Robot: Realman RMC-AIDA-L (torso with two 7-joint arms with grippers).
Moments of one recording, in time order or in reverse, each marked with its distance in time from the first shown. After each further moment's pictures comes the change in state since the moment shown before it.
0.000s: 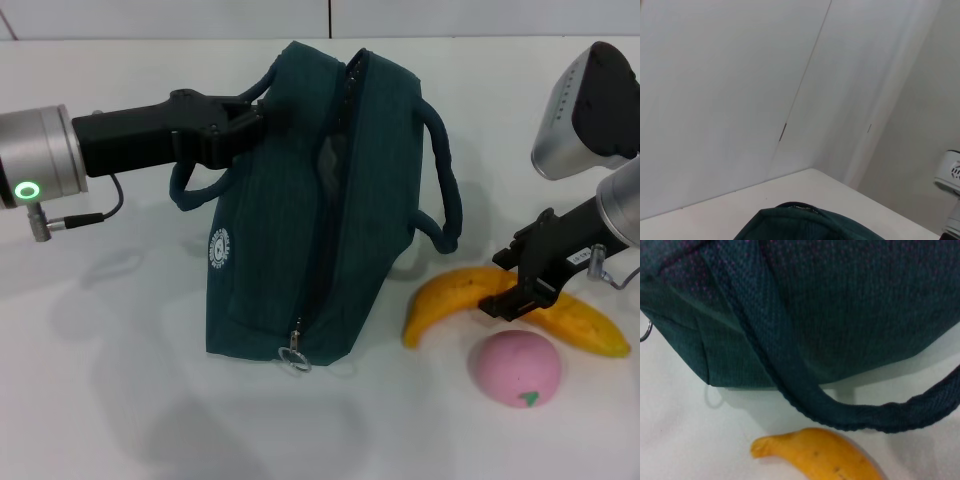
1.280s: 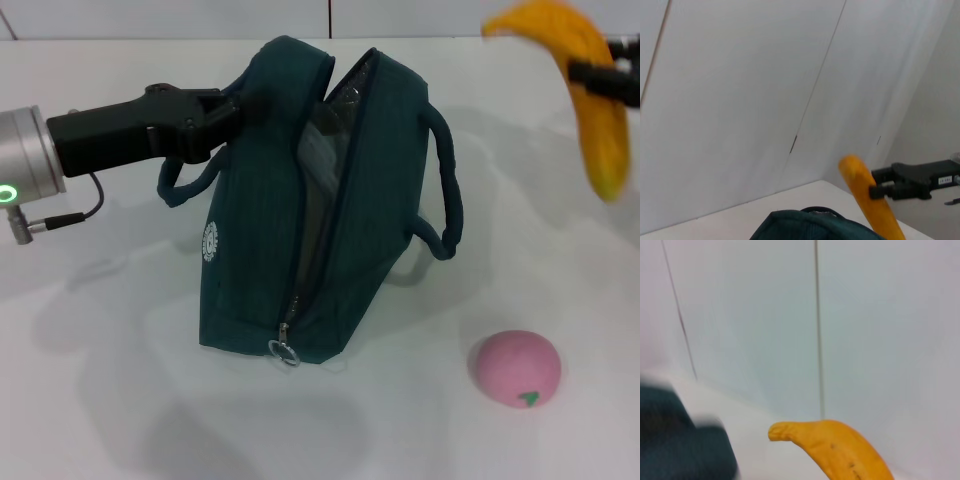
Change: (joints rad) left arm 0.023 0.003 -0.043 0.001 -0.015 0.015 0.026; right arm -0.271 -0.004 0.359 -0.149 0.469 0.329 -0.180
